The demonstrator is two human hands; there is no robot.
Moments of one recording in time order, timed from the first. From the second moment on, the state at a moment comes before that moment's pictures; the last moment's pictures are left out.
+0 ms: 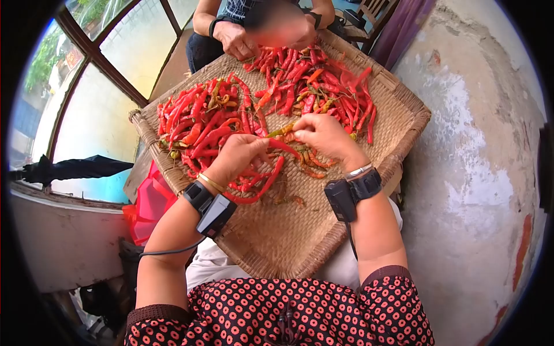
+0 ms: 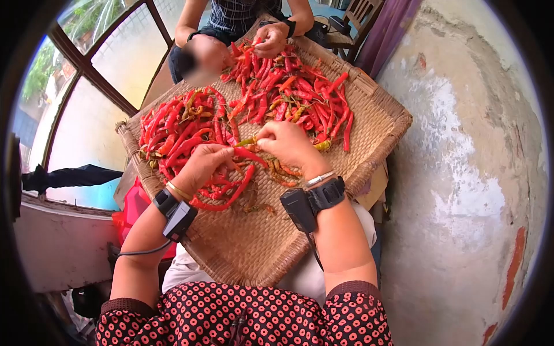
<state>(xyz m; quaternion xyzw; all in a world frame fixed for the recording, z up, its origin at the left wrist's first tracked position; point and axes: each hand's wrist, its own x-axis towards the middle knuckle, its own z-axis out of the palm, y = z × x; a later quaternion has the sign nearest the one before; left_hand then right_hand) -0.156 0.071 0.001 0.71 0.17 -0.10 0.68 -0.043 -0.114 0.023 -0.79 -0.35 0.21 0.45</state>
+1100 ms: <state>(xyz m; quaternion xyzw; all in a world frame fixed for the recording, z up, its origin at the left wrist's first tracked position) -0.153 0.050 -0.016 0.76 0.09 -0.05 0.64 -0.057 -0.106 0.021 -0.83 -0.32 0.15 0.44</state>
